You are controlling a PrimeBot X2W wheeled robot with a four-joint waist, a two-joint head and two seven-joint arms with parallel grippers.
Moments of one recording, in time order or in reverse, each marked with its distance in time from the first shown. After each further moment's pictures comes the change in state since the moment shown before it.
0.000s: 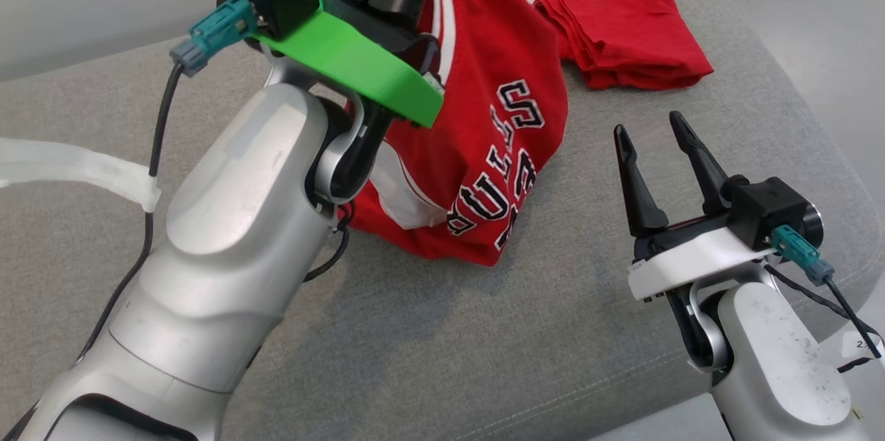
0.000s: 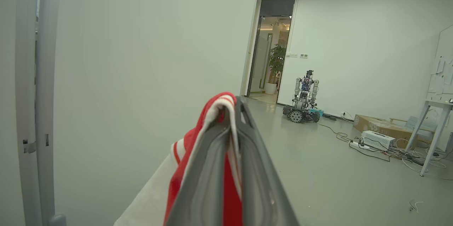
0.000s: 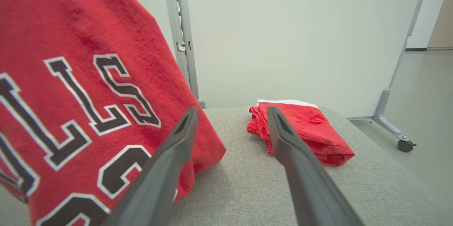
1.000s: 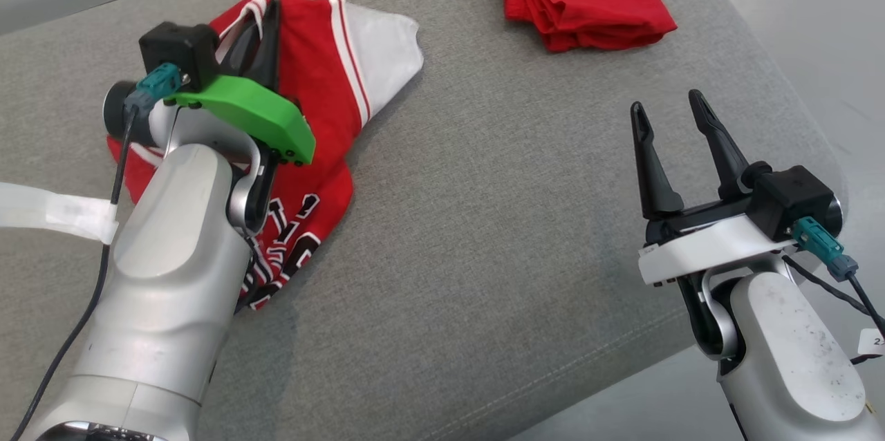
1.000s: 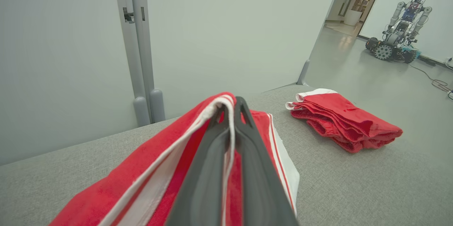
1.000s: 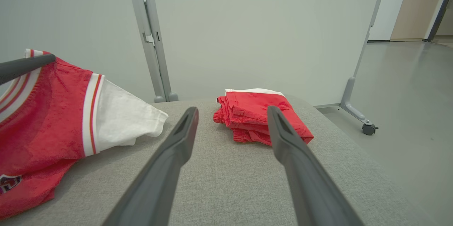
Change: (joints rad) left arm 0.121 0.016 0.272 0.401 0.284 0.001 0.029; right arm -0.008 -0.004 -0.016 -0.056 0.010 -0.028 0.000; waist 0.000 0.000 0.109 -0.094
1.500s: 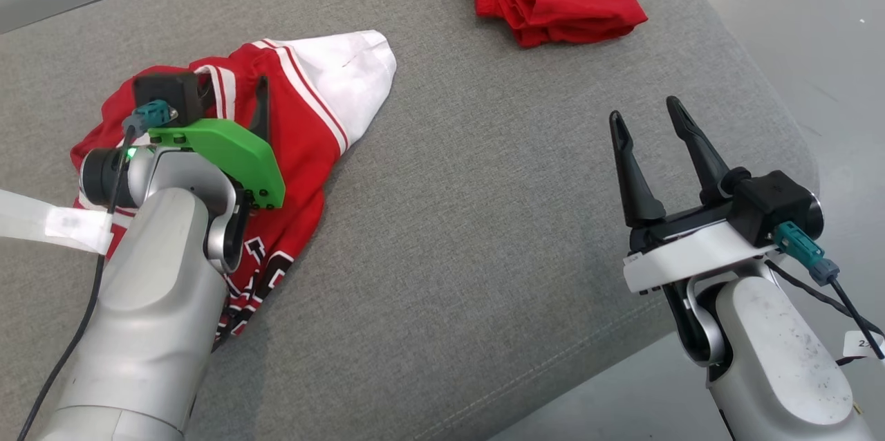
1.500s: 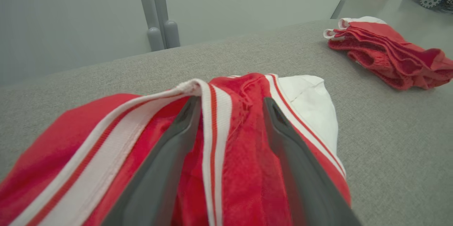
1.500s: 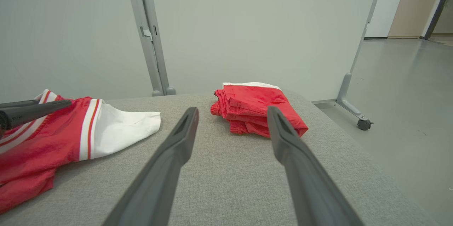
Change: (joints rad) left arm 0.070 0.042 0.023 0.055 0.011 0.063 0.156; right arm 0.000 0.002 0.043 0.000 0.000 0.003 0.000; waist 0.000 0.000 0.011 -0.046
